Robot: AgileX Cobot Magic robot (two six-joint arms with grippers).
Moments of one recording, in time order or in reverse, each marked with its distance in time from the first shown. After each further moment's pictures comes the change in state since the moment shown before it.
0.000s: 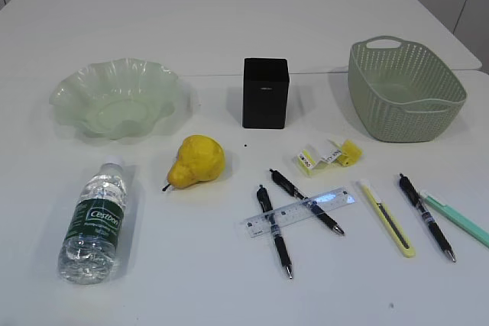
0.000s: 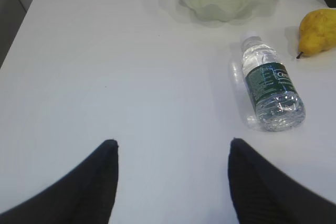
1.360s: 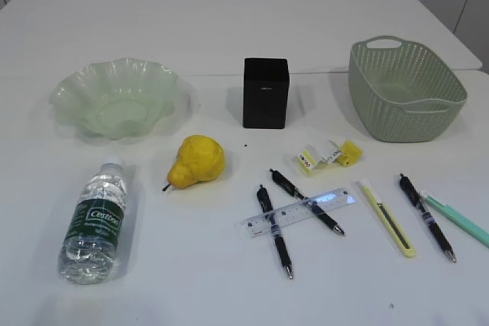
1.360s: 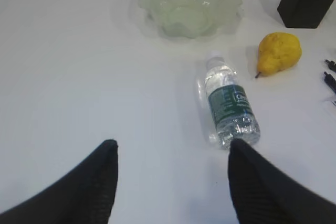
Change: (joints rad) left arm 0.000 0.135 -0.087 -0.115 -0.037 0.000; right arm 0.000 0.012 -0.022 0.059 -0.196 0.022
